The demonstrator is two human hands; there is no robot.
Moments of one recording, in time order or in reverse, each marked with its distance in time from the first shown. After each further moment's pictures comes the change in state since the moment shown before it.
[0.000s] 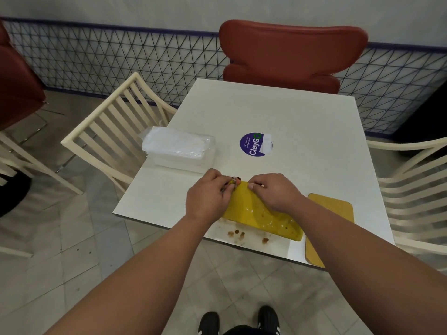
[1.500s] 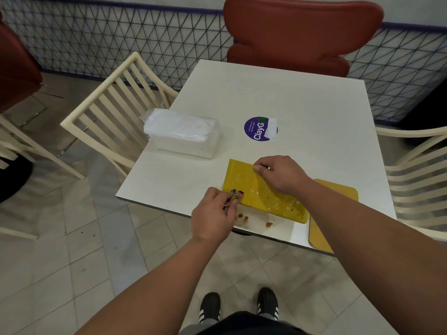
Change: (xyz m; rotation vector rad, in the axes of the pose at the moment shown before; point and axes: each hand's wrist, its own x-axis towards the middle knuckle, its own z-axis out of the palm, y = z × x) left_hand -0.075 -0.002 0.025 -0.106 -0.008 -0.194; right_hand 0.006 0.007 0.005 -0.006 0.039 0.003
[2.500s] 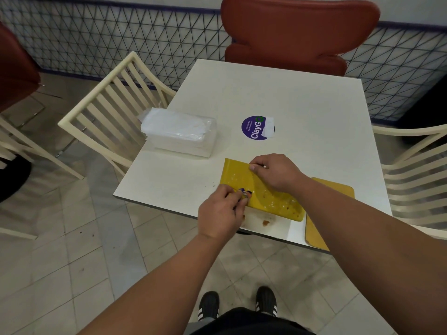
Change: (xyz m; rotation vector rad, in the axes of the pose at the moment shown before) left_hand 0.001 0.012 0.012 0.048 0.104 0.206; right_hand 0.000 -0.001 -0.001 0.009 -0.008 -0.028
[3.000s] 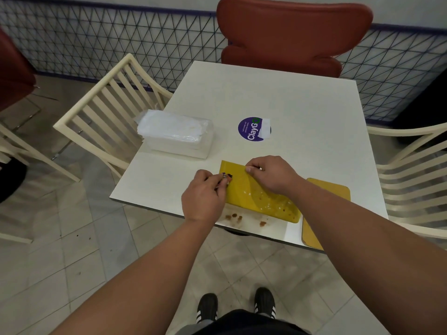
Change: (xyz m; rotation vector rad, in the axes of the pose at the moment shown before) left_hand 0.033 -0.013 -0.013 0.016 0.099 -0.164; right_hand -0.003 -0.002 0.001 0.004 -0.014 0.012
